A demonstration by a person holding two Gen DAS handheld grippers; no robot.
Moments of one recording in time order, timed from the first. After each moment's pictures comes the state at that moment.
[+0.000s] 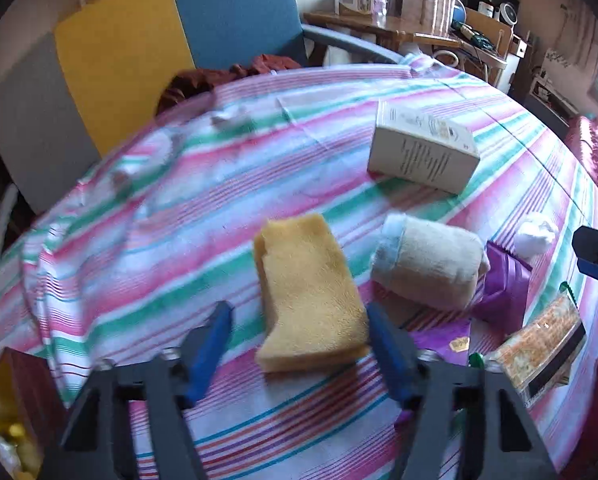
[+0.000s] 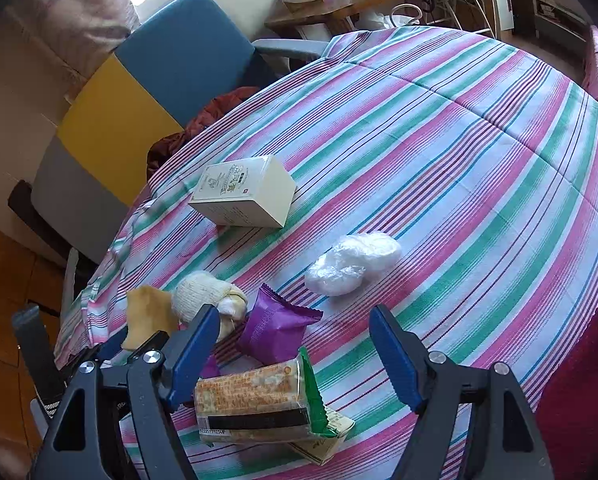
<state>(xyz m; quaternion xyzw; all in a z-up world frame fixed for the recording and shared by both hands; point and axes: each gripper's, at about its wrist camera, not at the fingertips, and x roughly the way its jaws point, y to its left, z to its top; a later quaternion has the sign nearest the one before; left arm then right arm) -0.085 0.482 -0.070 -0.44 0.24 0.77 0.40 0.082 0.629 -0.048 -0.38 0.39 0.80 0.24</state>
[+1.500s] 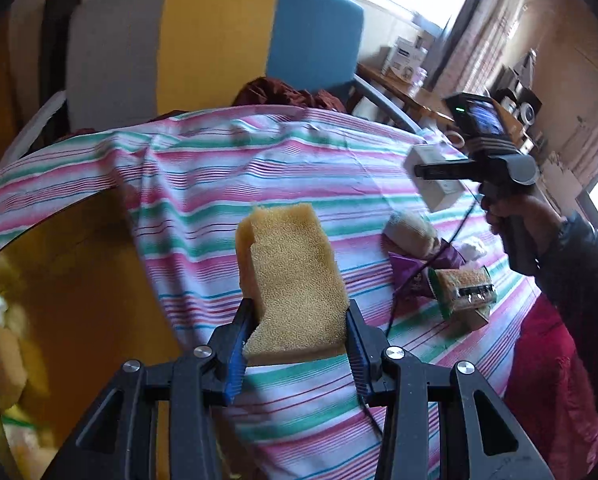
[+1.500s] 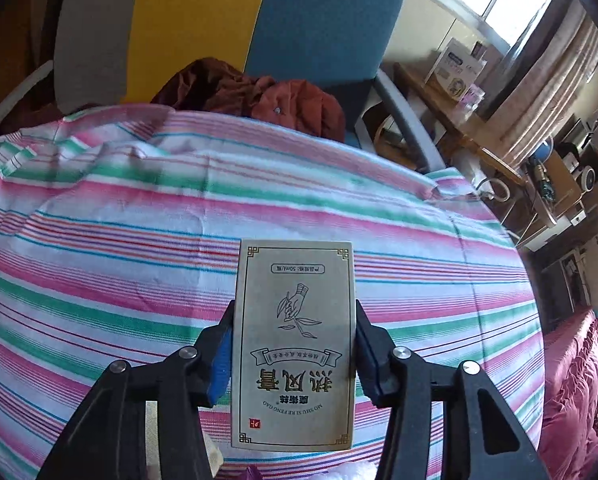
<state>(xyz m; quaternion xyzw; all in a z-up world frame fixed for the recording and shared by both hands) -0.063 0.284 0.000 -0.45 0.06 0.81 0.38 -0.106 0.620 -0.029 -0.50 -0.03 0.84 0.22</state>
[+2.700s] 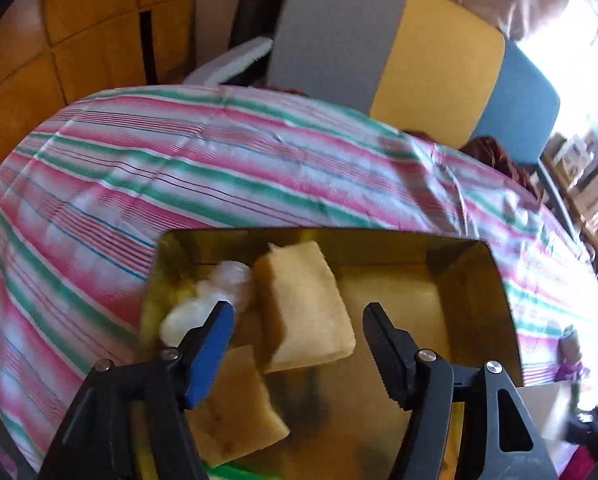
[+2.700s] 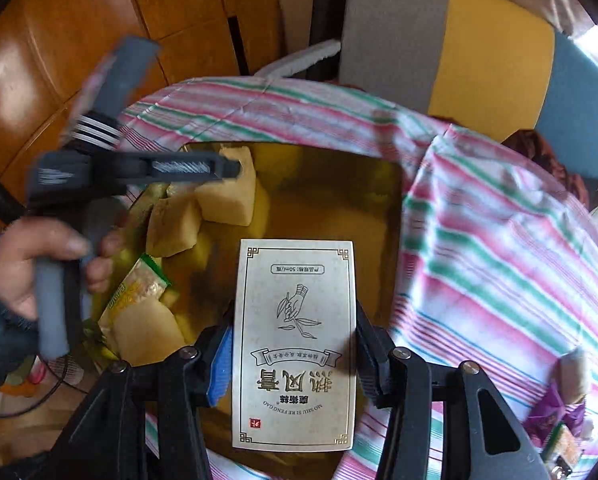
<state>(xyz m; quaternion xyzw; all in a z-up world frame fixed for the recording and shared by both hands) -0.211 0.081 -0.032 -0.49 -0.03 0.86 0.13 -0.085 0.225 -0.017 -0.50 -0.03 0.85 -0.16</state>
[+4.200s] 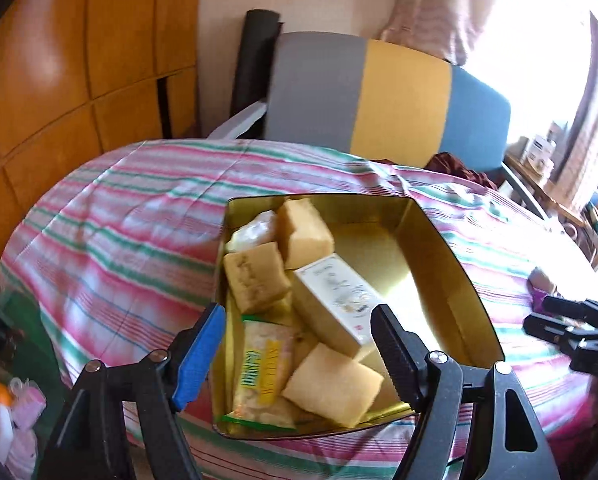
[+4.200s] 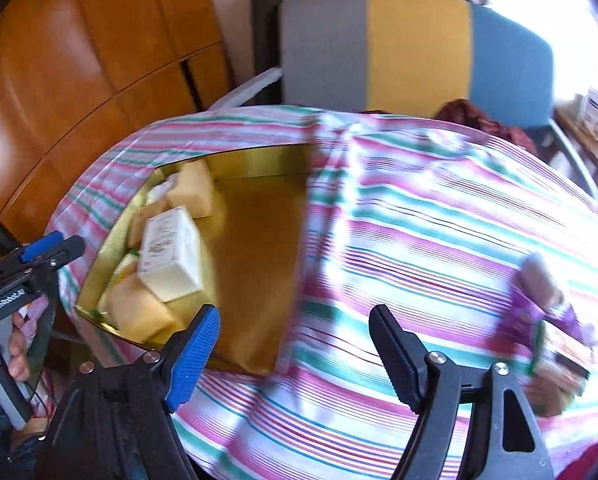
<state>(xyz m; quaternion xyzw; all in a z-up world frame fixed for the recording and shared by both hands) -0.034 0.041 0.016 -0.38 0.01 0.91 0.14 0.017 0.308 0.004 -0.45 0.05 0.89 -0.07</state>
